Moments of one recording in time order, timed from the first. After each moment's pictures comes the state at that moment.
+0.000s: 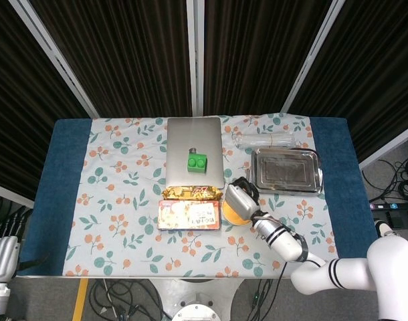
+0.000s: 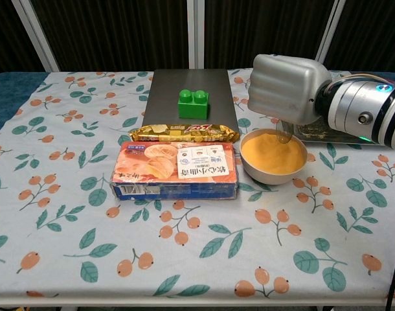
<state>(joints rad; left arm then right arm) 0.02 -1.27 -0.01 -1.44 1.48 1.50 -0.17 0.99 -1.52 -0.09 -1.54 -1.10 1.10 -1.68</state>
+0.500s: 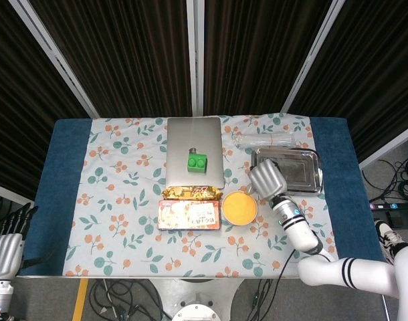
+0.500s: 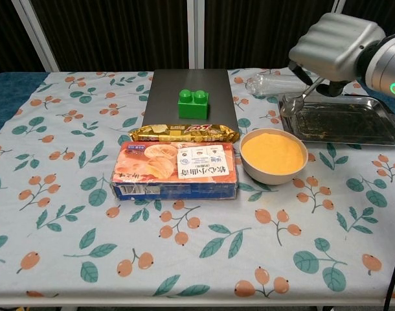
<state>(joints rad) 0.01 -1.24 -0.01 -1.50 1.50 1.50 -0.12 0.89 -1.43 0.08 -1.55 -0.90 1.09 -1.15</state>
